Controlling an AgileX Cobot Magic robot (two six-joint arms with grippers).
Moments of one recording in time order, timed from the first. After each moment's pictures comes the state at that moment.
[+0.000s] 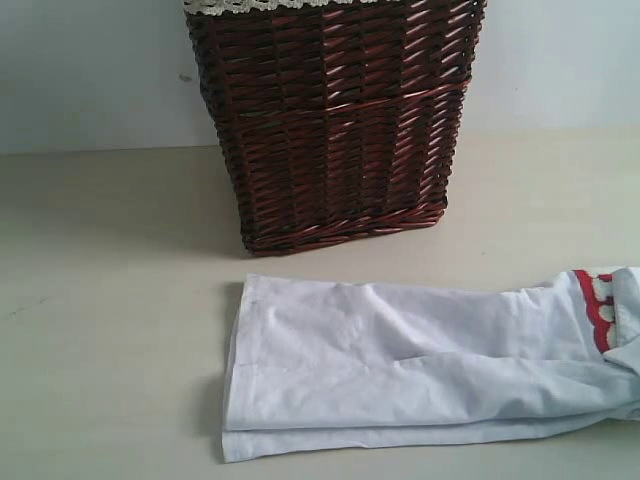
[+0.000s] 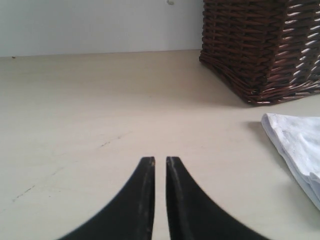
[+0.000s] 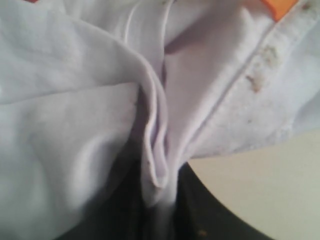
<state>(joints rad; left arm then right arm) 0.04 0.01 0.00 -0.45 0.39 0.44 -0.77 1.84 -0.80 1.00 0.55 -1.80</state>
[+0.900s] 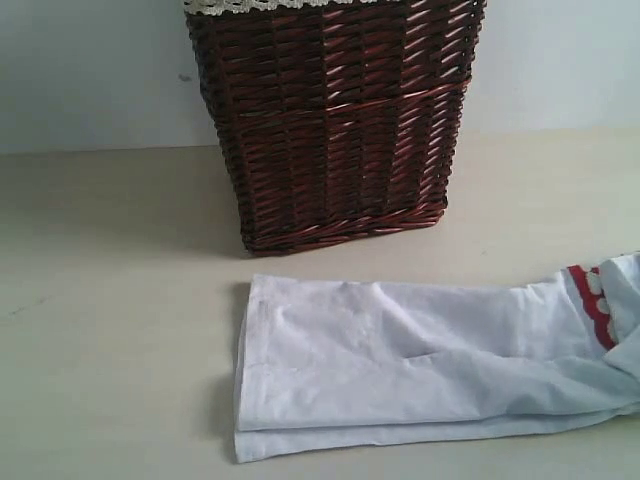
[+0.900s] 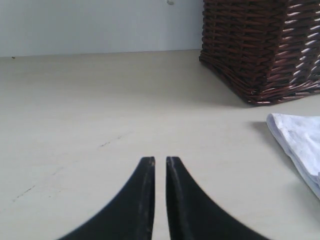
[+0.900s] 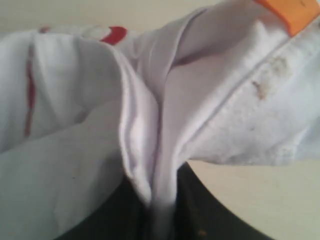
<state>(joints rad) 0.04 0.01 0.00 -0.45 0.39 0.44 -0.77 1.72 -0.87 0.89 0.82 -1.66</state>
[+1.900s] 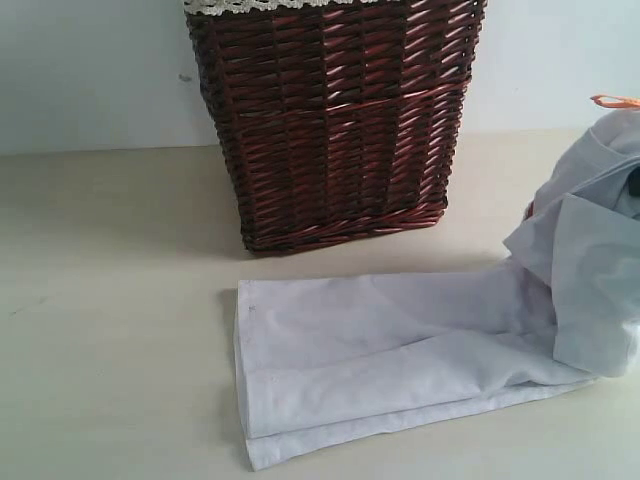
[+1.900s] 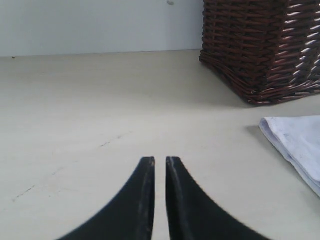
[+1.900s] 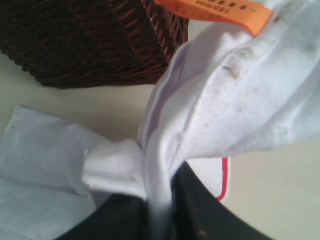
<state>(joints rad) 0.04 0.01 0.00 -0.45 0.39 0.44 -0.47 1.49 -0.87 1.10 0.96 -1.38</state>
